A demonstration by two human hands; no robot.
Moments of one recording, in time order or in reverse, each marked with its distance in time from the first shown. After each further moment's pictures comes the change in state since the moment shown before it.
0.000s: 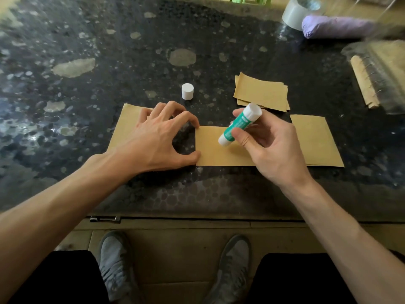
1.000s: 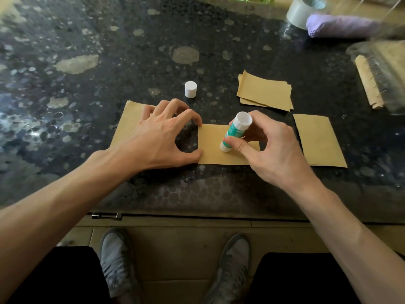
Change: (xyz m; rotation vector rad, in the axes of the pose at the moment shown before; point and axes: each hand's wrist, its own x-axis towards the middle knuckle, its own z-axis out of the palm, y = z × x) left_hand 0.001 -0.002 0.001 0.018 -0.018 0.006; right_hand 0.000 -0.009 0.000 -0.400 -0.109 -0.057
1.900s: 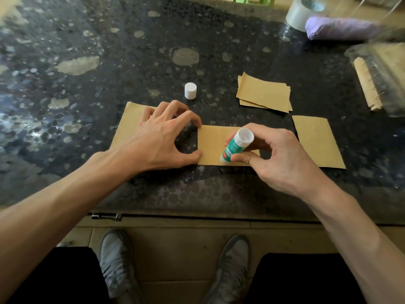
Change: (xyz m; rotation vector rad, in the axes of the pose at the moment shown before) left_hand -0.001 0.000 0.001 0.001 0.021 0.009; right_hand -0.008 -0.003 -0.019 0.057 -0.218 -0.017
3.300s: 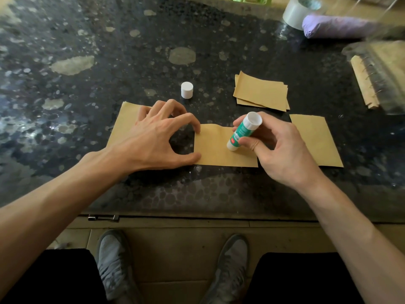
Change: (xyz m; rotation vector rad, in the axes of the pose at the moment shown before) left_hand 0.000 0.000 -0.003 -0.048 0.006 0.033; right_hand 0.007 0.021 0.003 0.121 0.176 0.002
